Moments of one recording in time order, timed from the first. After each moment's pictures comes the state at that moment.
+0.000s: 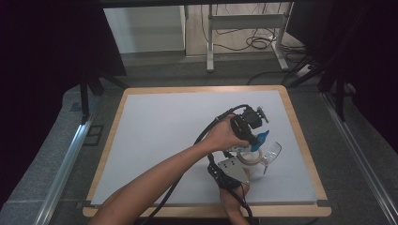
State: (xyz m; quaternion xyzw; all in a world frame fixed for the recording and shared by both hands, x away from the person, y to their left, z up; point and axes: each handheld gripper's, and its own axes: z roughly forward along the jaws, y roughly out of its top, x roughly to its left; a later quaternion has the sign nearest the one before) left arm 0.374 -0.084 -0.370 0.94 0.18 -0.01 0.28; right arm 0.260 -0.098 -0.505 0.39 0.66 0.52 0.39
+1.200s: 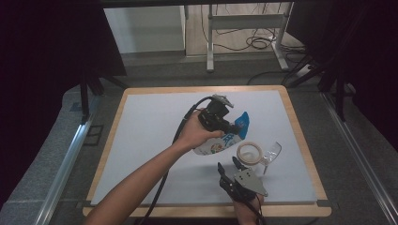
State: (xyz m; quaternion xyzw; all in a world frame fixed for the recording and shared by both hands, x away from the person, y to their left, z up) left arm 0.382 0.006 -0.368 0.87 0.24 -0.03 0.43; right arm 0.234 -0.139 -0.517 0.39 0.67 0.52 0.35
